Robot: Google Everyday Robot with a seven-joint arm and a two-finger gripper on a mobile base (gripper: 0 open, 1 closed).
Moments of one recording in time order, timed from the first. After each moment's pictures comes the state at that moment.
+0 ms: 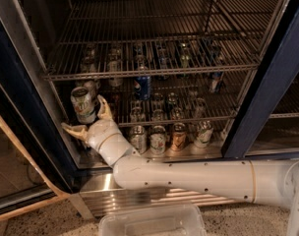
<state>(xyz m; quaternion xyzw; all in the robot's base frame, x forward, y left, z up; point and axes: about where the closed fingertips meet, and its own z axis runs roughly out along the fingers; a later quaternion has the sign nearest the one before) 0.597 0.196 0.760 -0.29 0.58 0.17 0.74</state>
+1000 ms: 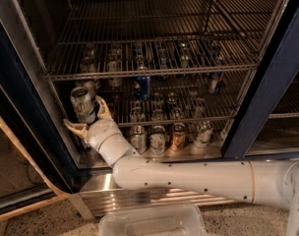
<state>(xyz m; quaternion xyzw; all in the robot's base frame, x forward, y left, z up) 0.598 0.194 0.761 -0.28 0.58 0.17 0.74</state>
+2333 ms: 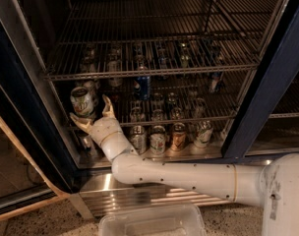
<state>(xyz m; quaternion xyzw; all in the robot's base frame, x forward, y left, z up) 0.643 0.190 0.733 -0.22 0.58 0.19 0.76</state>
